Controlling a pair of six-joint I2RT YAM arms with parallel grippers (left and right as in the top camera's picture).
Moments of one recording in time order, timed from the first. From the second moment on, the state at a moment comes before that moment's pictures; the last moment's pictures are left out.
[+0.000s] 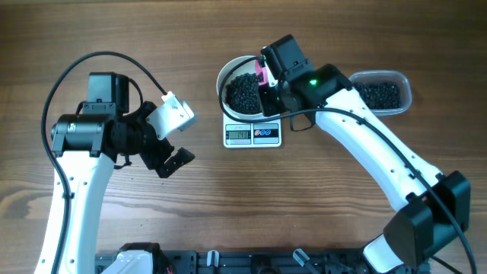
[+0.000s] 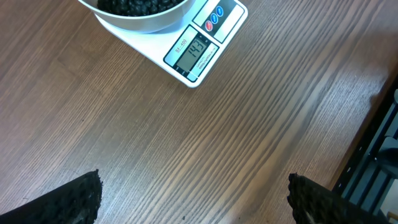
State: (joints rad) left arm -0.02 1.27 1.21 -1.22 0.46 0.88; right arm 0.56 1.74 1.52 -0.89 0.01 0.23
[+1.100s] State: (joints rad) left arm -0.02 1.27 1.21 -1.22 0.46 0.88; right arm 0.54 1.76 1.55 -0.94 0.09 0.10
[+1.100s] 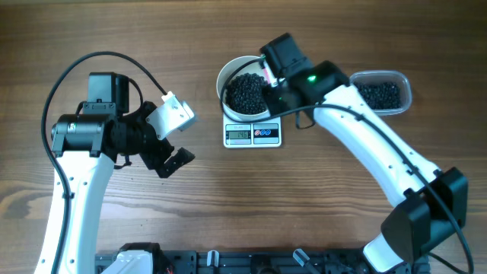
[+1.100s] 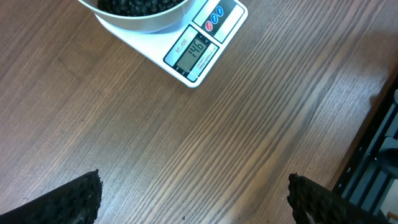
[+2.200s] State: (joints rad) left arm -0.02 1.27 1.21 -1.22 0.46 0.88; right arm 0.02 1.73 1.33 -1.01 0.07 -0.02
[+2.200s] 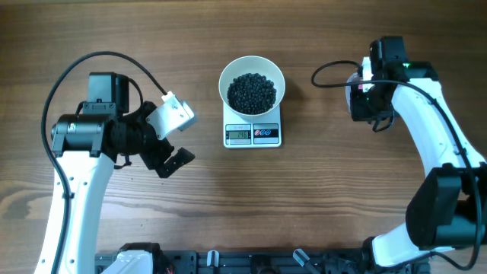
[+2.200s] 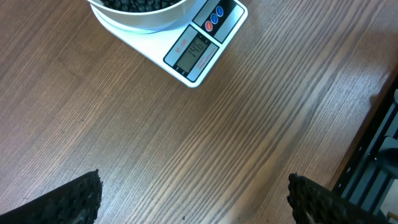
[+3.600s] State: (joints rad) left arm -0.02 1.27 1.21 -1.22 0.46 0.88; right arm 0.49 1.44 1.33 -0.72 -0.17 0.31
